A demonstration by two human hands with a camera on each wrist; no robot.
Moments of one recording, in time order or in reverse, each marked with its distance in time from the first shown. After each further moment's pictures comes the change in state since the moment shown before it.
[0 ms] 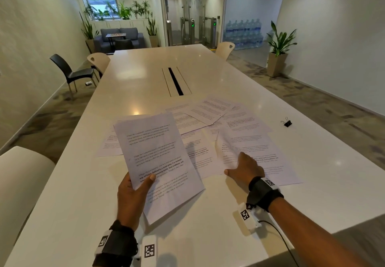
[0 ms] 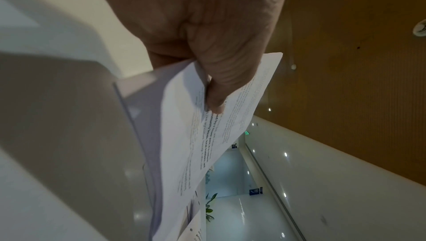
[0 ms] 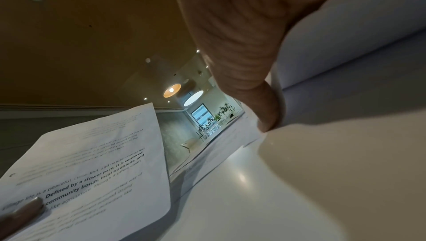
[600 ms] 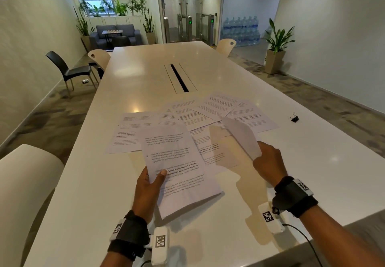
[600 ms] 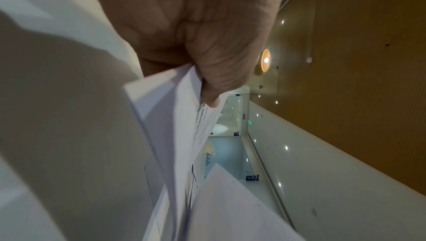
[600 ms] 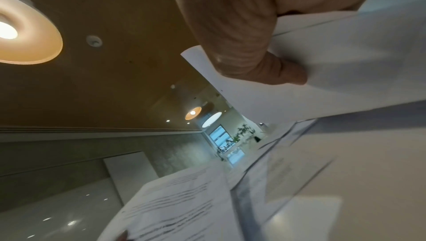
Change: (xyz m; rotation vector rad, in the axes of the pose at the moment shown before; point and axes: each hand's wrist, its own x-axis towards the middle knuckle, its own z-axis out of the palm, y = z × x) left_hand 0.018 -0.012 -0.022 -0.147 -0.171 -0.129; right_hand -0.073 -0.026 -0.050 0.360 0.222 -0.155
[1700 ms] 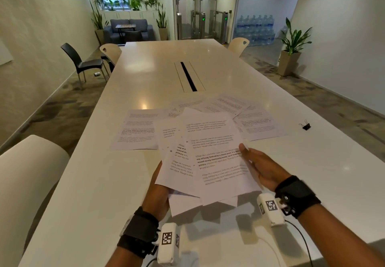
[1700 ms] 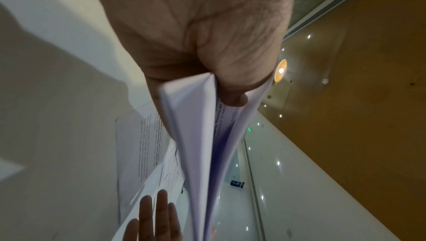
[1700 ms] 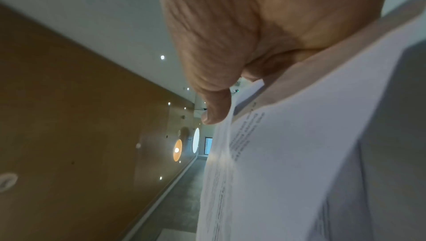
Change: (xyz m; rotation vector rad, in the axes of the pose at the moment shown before) left_hand 0.006 0.018 0.043 -0.313 -0.064 -0.167; right_hand 0.040 0.002 0.015 0.941 -0.618 0.177
